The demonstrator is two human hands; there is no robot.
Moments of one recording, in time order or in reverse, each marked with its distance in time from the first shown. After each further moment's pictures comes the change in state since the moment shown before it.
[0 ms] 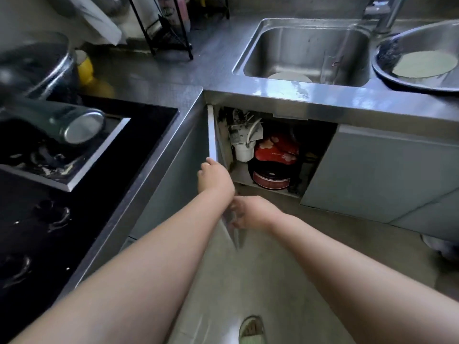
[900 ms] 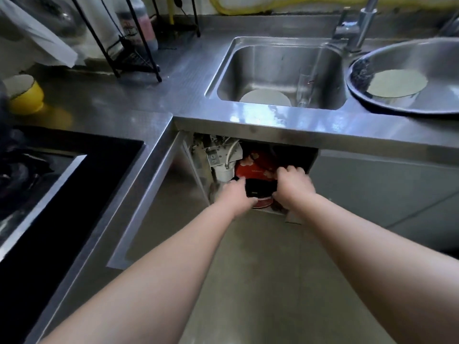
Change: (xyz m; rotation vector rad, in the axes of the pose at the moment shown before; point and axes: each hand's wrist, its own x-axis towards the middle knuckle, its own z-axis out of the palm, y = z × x) left_hand 0.044 0.076 0.019 -0.129 -0.248 0.474; right_hand 0.035 0.092 -0.114 -0.339 0.403 0.513
